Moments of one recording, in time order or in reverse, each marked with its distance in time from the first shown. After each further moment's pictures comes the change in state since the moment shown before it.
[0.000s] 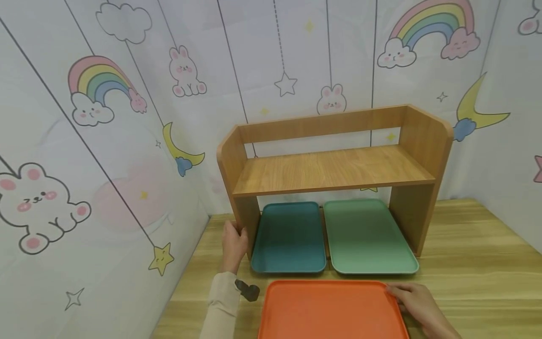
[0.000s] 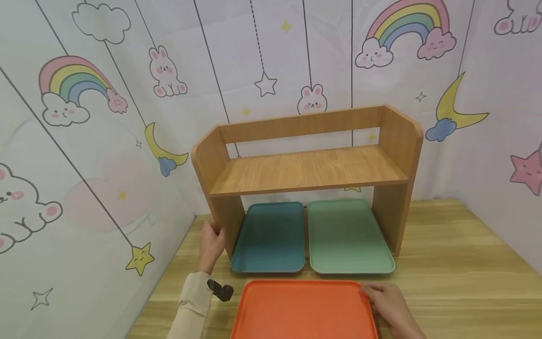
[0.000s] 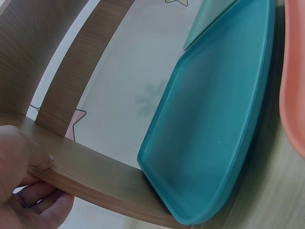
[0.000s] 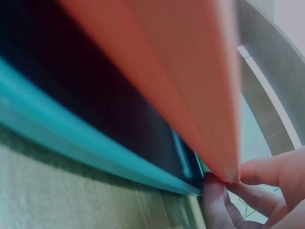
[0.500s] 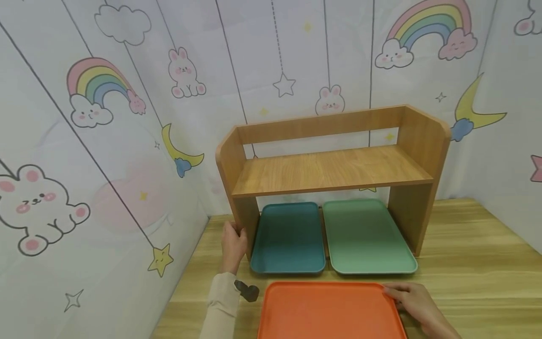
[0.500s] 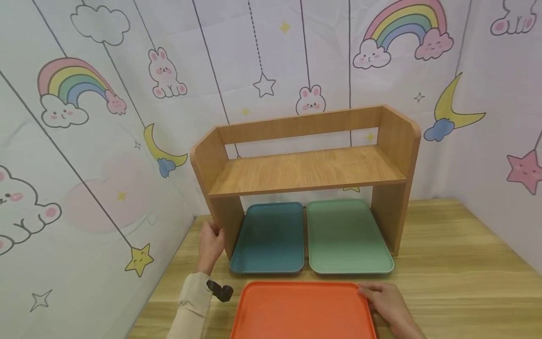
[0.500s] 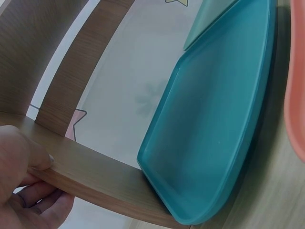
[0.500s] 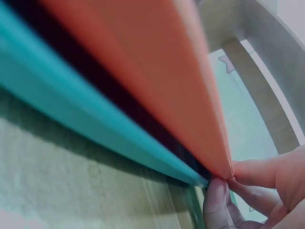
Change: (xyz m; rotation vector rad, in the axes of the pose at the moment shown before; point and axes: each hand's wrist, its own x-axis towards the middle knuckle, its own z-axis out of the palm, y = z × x) left_hand 0.000 -0.001 0.001 0.003 0.003 0.009; right_hand 0.005 0.004 0.000 -0.008 -0.011 0.007
